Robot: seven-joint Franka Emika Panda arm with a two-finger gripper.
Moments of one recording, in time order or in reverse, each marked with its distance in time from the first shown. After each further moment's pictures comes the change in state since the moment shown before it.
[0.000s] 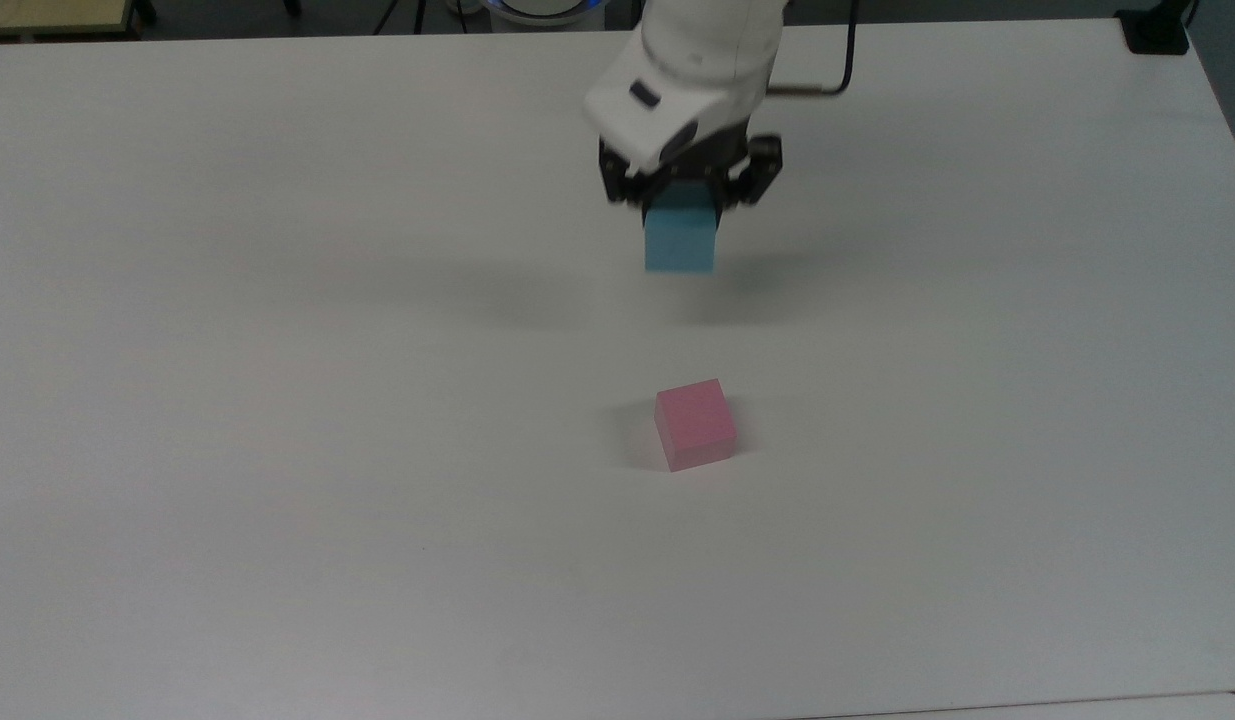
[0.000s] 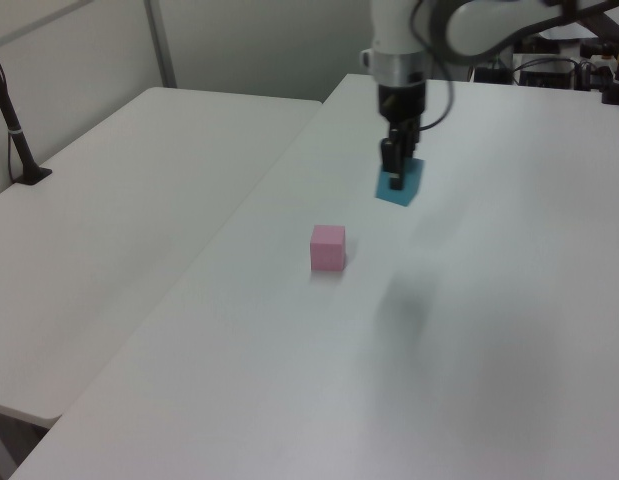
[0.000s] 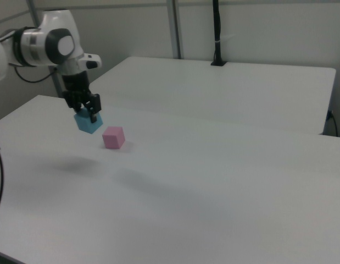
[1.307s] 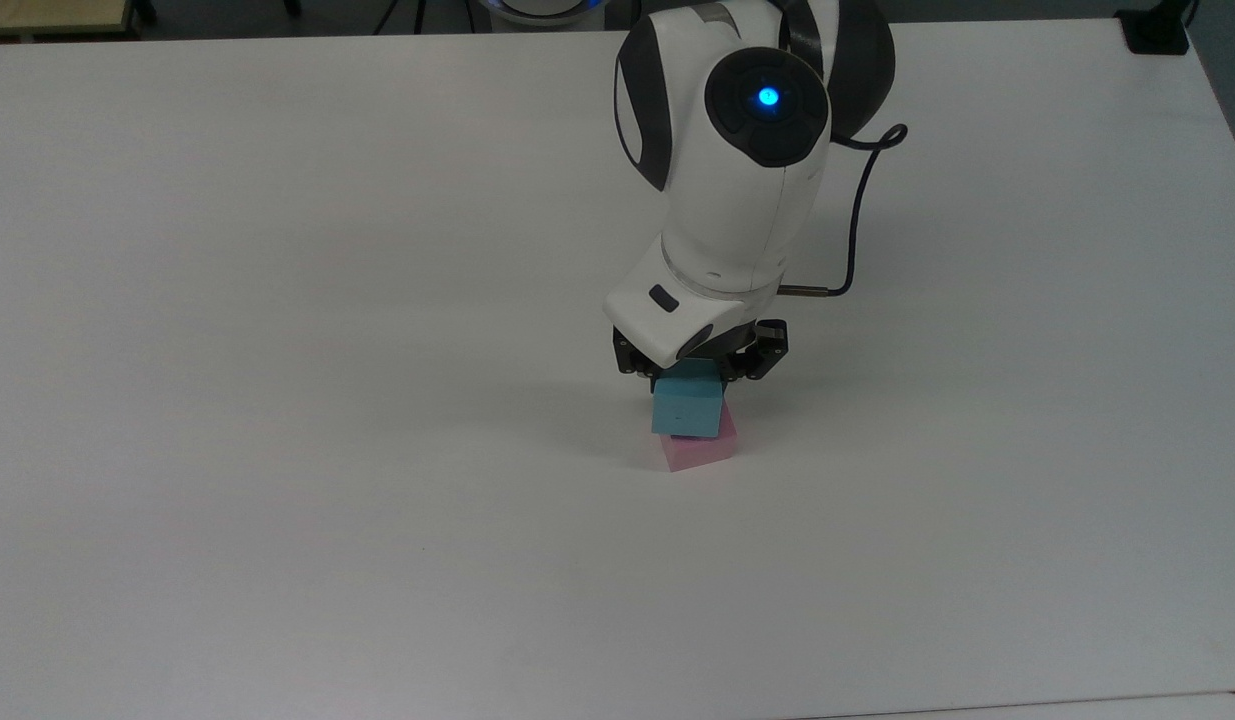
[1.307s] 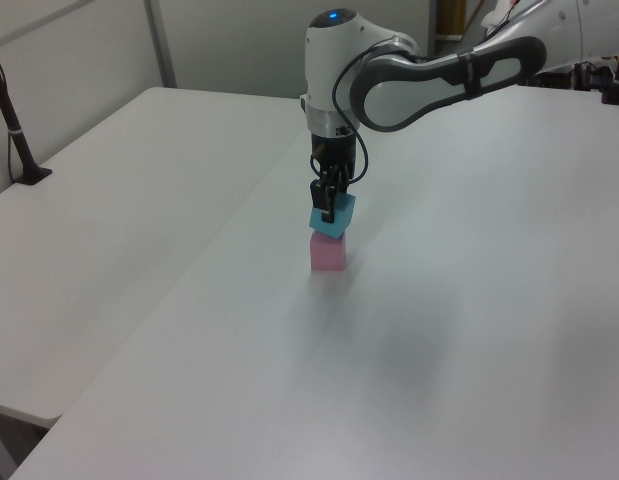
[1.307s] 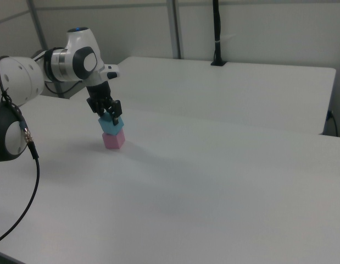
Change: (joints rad) arm 0.085 0.385 -0.096 0.386 -0.040 0.080 0.018
